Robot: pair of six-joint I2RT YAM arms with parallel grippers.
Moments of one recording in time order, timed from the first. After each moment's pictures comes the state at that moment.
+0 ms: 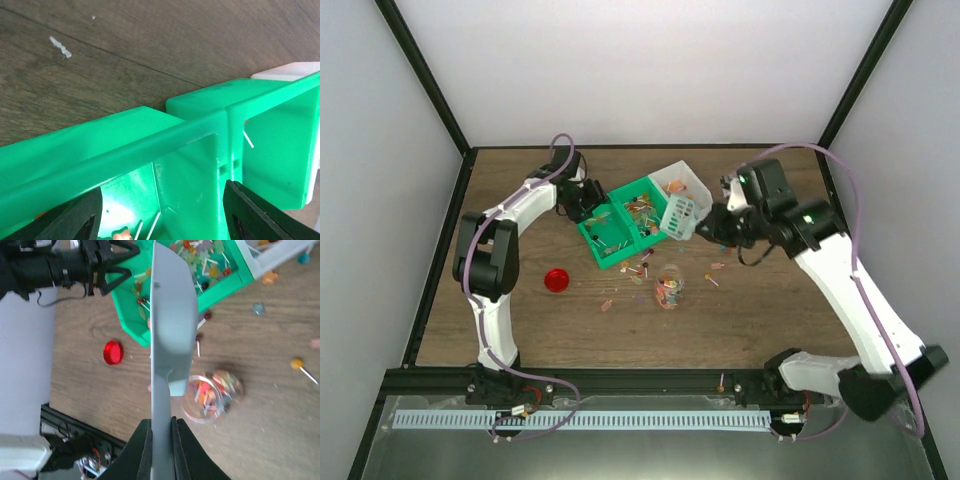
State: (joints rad) left arm -0.27 2.01 1.53 -0.58 0.35 -0.80; right arm 0.49 1.15 1.43 -1.14 -0.29 0.61
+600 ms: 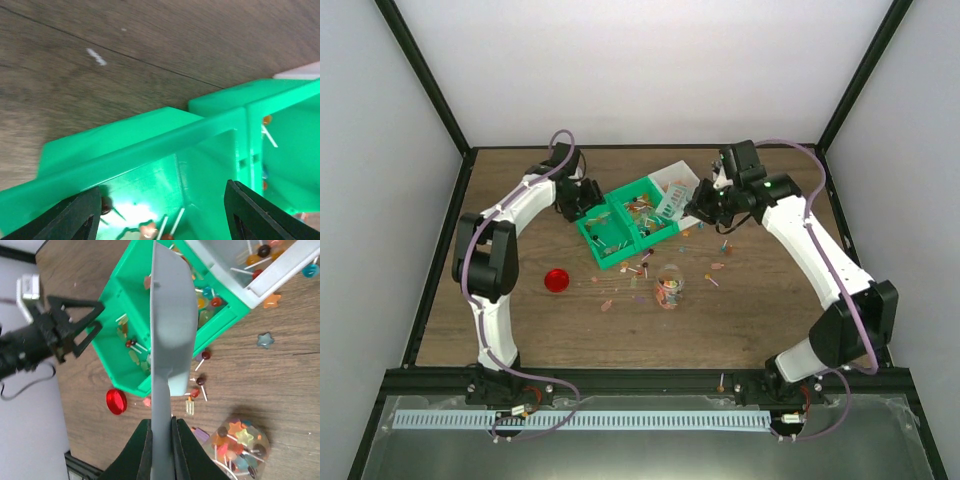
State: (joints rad) left arm -0.27 2.01 1.60 -0.68 0.29 -0.72; right arm 0.39 1.47 1.45 -0.89 -0.36 0.72
